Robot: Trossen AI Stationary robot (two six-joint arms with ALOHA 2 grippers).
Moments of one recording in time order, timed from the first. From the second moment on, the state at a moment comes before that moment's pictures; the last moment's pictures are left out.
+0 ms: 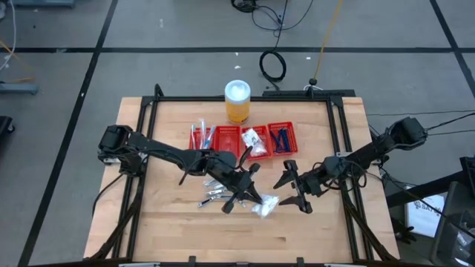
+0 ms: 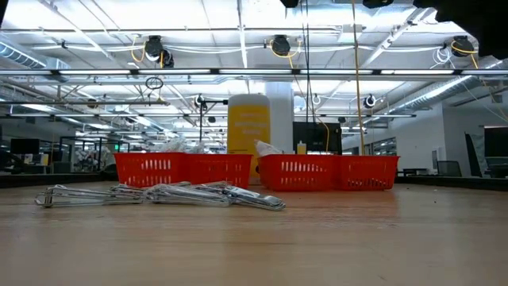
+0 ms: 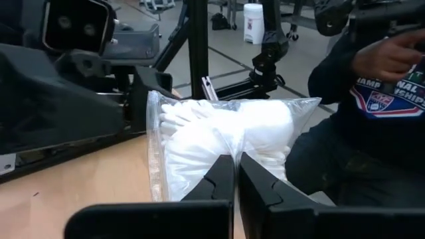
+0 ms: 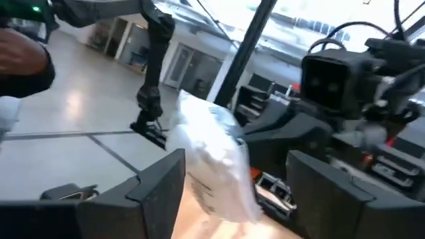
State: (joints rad) left arm -0.18 1.76 1.29 0.23 0.42 0.12; right arm 0.37 1.27 0.35 1.16 -0.11 -0.41
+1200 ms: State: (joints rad) left arm -0.28 1.72 1.28 0.18 -0.25 0.20; right arm 0.33 1.32 0.38 1.03 -0.18 -0.30
